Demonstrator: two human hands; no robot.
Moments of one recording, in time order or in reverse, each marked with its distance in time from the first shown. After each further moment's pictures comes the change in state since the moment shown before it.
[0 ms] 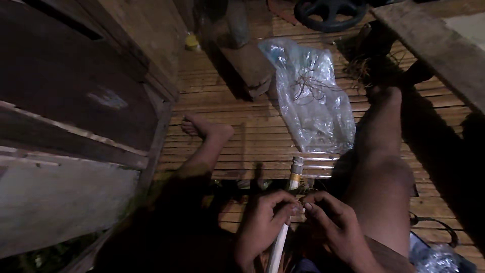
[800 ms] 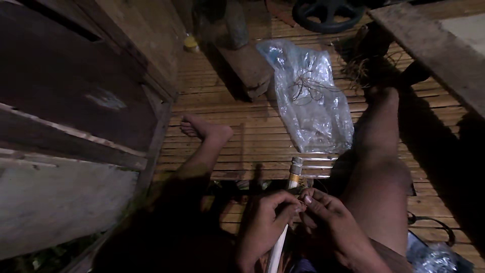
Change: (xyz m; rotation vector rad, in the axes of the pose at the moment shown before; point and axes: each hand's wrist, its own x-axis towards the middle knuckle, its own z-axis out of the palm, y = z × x) left_hand 0.001 0.001 0.008 0.005 0.025 -0.003; right_hand 0.009 -0.016 0.004 0.533 -0.002 0.505
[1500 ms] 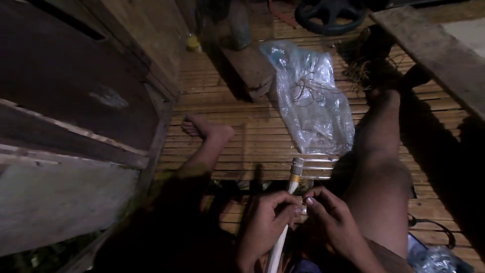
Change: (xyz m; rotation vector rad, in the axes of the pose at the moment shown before) left_hand -0.001 0.002 0.000 -0.070 0.012 -0.024; right_hand 0.006 0.017 -0.020 -0.509 0.031 -0.367
